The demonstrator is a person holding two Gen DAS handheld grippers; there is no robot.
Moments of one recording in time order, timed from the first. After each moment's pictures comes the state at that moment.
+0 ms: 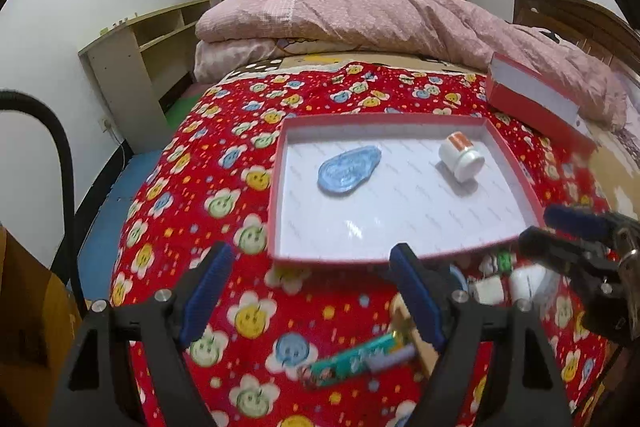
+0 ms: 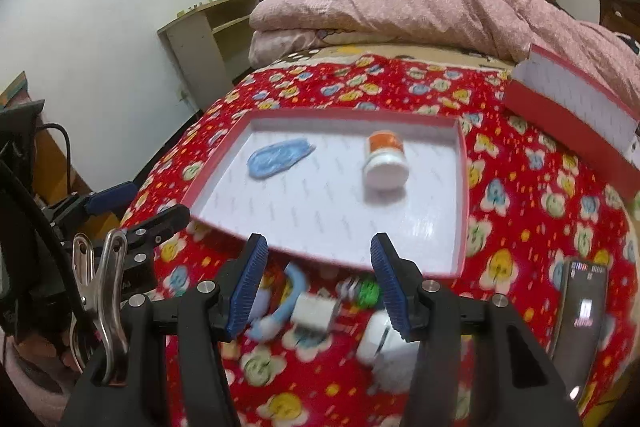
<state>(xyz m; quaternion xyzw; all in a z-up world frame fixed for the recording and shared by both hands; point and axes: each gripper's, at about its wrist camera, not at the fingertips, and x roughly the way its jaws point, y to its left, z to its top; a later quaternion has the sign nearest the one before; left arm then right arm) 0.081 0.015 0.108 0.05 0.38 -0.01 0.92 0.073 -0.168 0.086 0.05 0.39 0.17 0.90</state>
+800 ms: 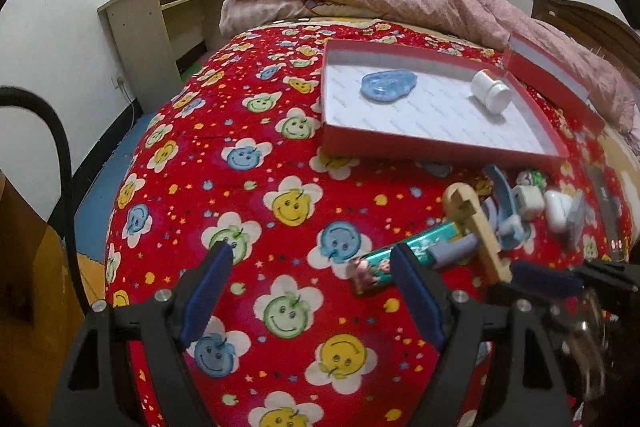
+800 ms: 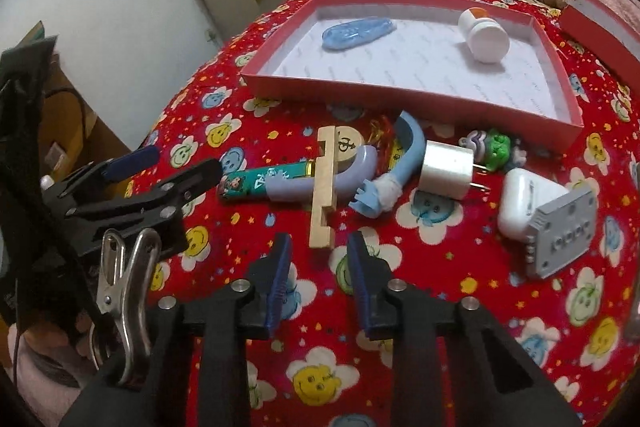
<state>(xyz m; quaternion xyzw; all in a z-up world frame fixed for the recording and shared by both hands) 0.031 0.060 0.048 0.02 0.42 0.01 0.91 0.020 -0.099 0.016 0.03 0.47 0.21 0.86</state>
